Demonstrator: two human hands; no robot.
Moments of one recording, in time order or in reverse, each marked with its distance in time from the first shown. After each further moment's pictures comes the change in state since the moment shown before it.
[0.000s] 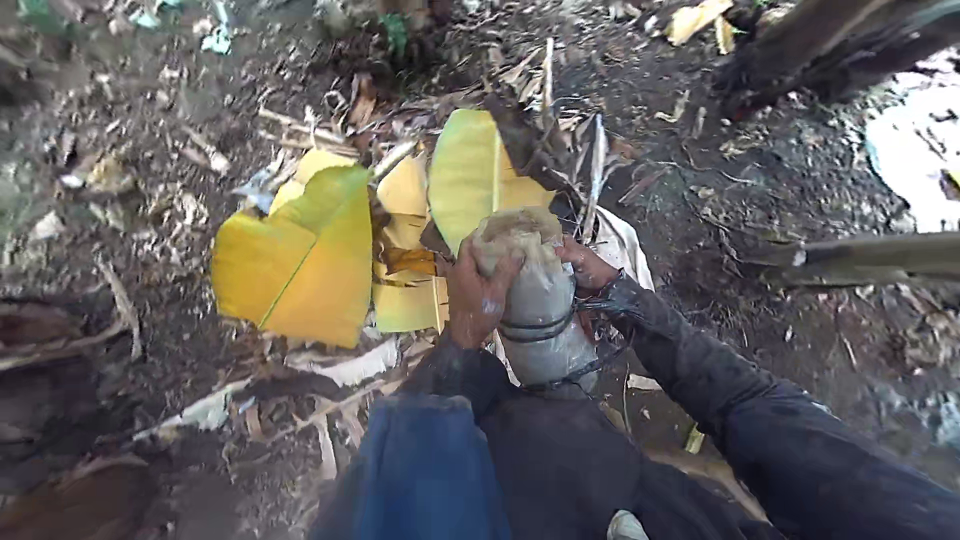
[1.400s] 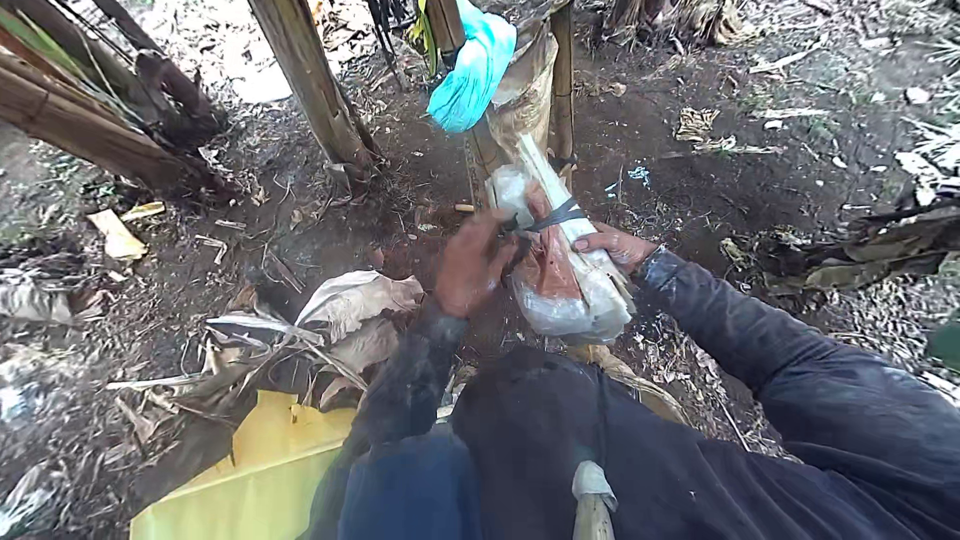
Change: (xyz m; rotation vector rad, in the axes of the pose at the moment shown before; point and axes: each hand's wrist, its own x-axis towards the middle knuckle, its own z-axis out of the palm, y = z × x) left_hand -0.401 0.165 0.422 -0.074 -1.638 1.160; right_hand -0.712 0.260 -0.082 0.499 1.339 -0.430
